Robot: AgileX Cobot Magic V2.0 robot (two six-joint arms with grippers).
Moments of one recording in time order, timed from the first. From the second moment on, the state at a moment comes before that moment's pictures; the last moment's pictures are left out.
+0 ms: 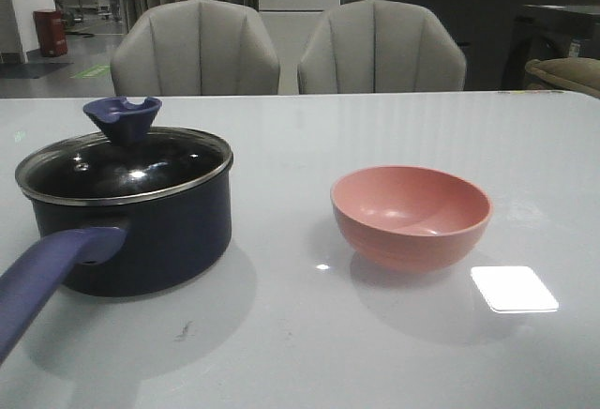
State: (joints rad) left arm -0.36 0.71 -0.79 -0.03 0.73 -0.03; right arm 0.38 0.47 -0.21 0.49 -0.09 -0.49
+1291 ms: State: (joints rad) left arm -0.36 0.05 -0.34 -0.04 0.48 -0.03; right arm 0.38 0.47 -0.21 0.49 -0.09 -0.49
